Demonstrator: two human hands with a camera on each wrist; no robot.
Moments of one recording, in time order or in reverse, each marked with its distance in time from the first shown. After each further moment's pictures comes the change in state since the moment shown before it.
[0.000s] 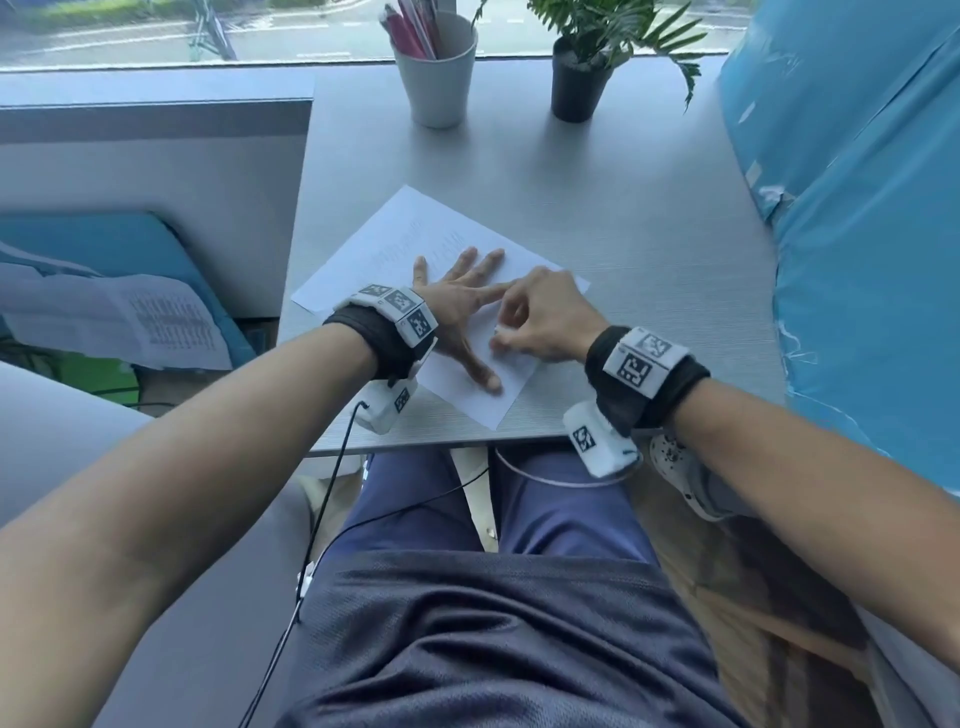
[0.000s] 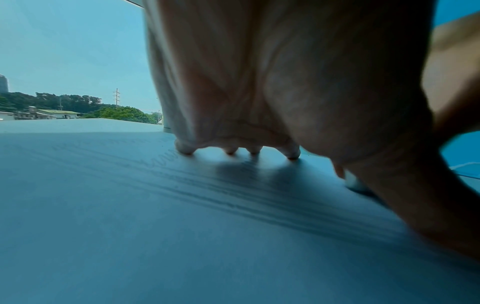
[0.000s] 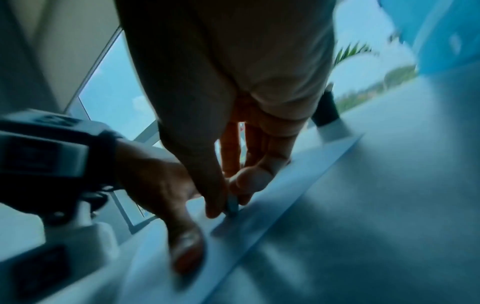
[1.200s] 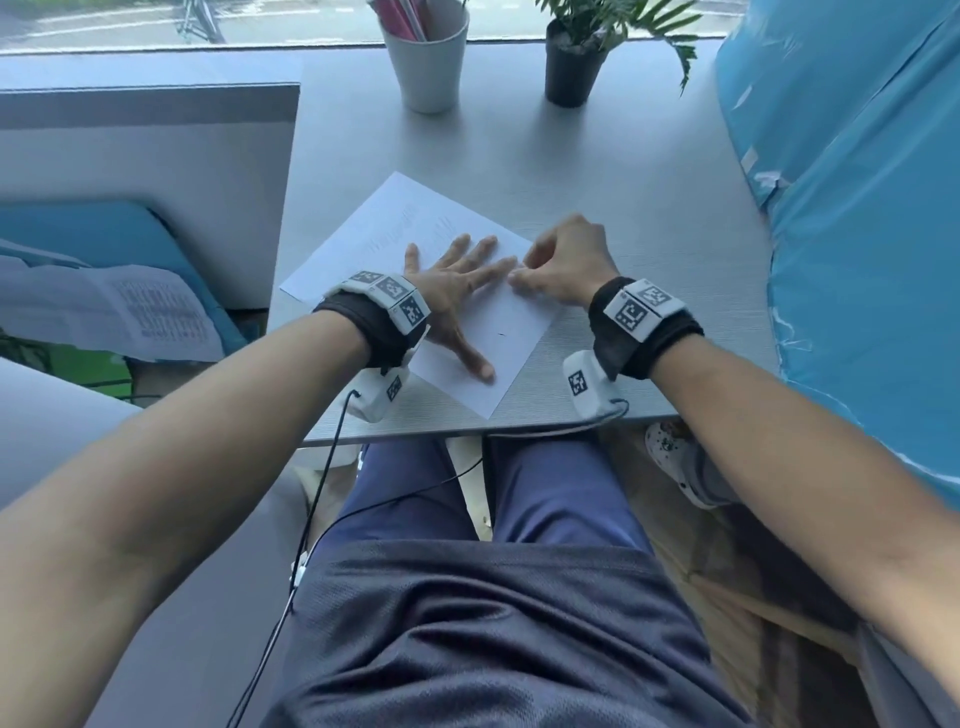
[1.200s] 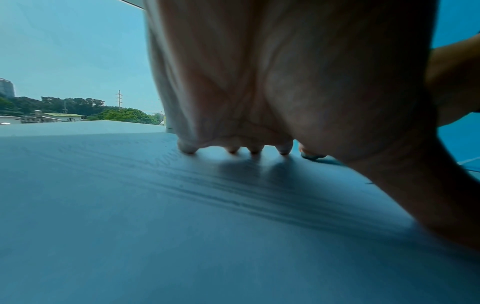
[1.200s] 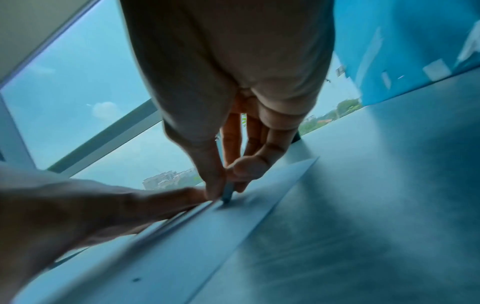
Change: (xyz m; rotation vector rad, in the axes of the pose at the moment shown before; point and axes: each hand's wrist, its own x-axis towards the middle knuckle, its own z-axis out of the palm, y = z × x) left_hand 0.001 -0.003 0.001 -0.024 0.006 -0.002; right_hand 0.024 0.014 -0.020 0.084 0.217 0.160
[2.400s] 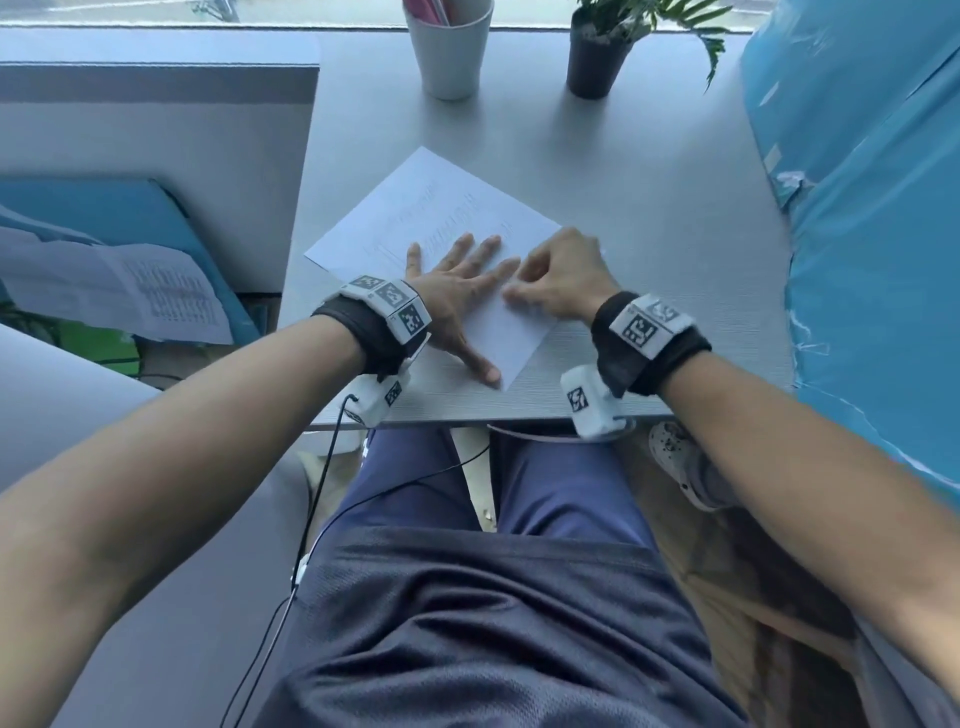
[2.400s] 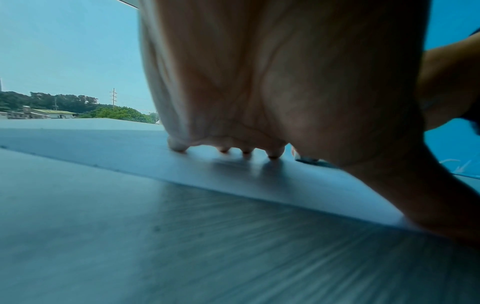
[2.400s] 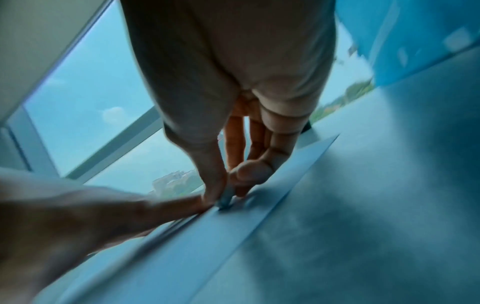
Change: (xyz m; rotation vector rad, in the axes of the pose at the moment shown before) left_hand -0.016 0.002 0.011 -0.014 -0.004 -0.022; right_hand -0.027 -0.013 0.016 0.009 -0.123 -0.071
